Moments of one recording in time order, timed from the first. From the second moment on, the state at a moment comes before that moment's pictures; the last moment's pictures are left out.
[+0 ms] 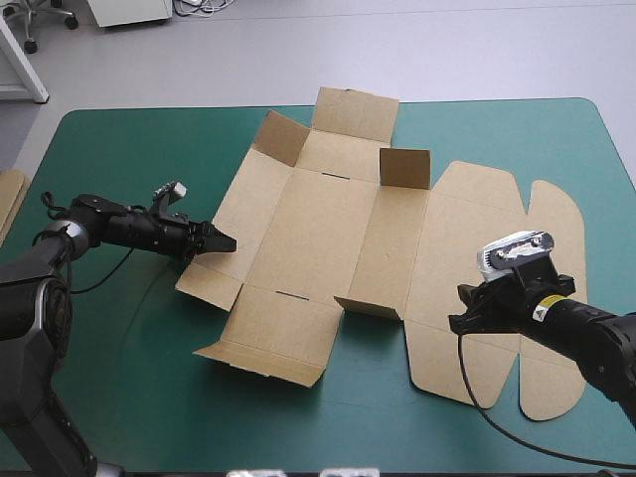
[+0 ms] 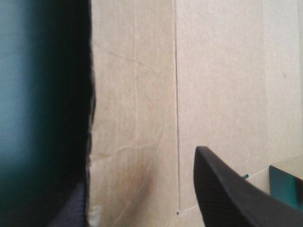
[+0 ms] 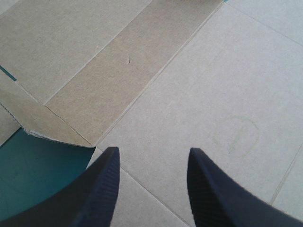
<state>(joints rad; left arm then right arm) 0.16 1.93 -1.23 -1.02 1.10 0.89 0.29 0.89 -0.76 0.20 0.65 -0.17</state>
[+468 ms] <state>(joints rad) 0.14 1.94 -1.23 -1.08 1.04 0.89 0.29 0.89 -0.76 0.20 0.65 -0.17</state>
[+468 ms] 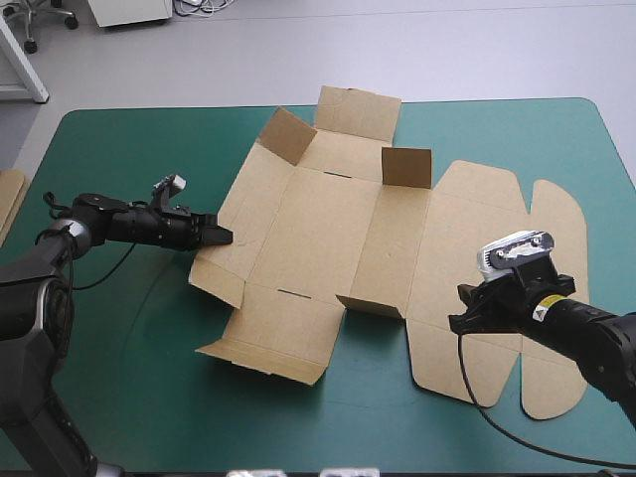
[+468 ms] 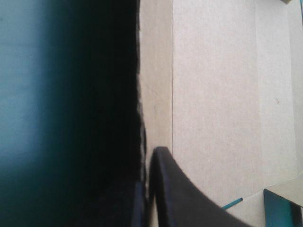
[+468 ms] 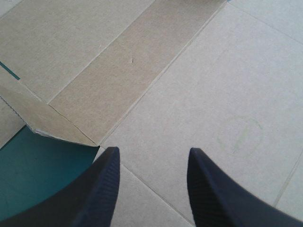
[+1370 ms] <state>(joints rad) 0.08 1.95 -1.87 -0.73 1.23 0.72 0.29 0.89 -0.80 0.18 0.60 -0.17</state>
